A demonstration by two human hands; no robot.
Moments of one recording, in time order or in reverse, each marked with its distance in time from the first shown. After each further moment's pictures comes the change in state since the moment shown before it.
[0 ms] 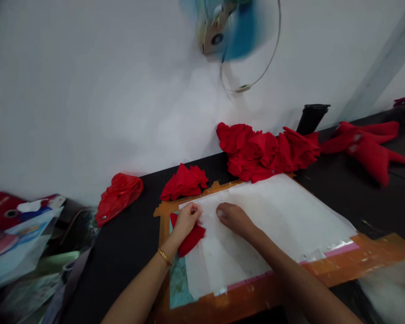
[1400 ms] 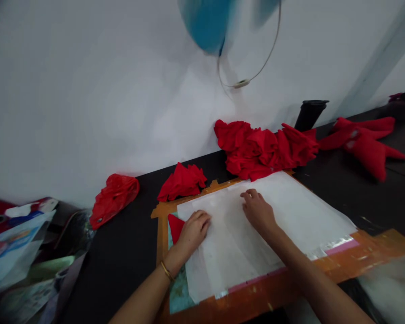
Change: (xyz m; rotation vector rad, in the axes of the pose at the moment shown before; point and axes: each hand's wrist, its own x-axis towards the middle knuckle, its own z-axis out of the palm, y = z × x) left_hand -0.025 0.004 0.014 0.631 -0.171 0.384; right_hand -0.019 0.038 -0.030 -0.292 0.222 0.316
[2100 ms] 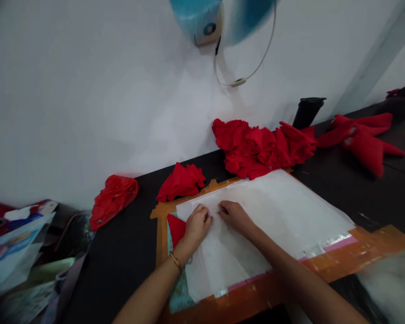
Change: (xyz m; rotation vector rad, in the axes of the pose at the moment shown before) left_hand 0.020 0.008 0.008 0.065 0.074 -0.146; right_hand 0.005 -0.039 0.027 0.331 -0.184 -0.160
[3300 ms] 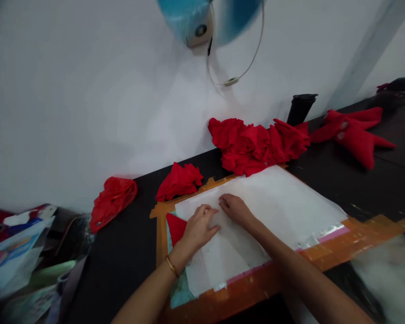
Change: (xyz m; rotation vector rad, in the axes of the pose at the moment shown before) left_hand -0.016 0.013 -0.009 0.059 -0.074 0.213; right_hand 0.001 0.011 -0.005 0.058 0.065 0.020
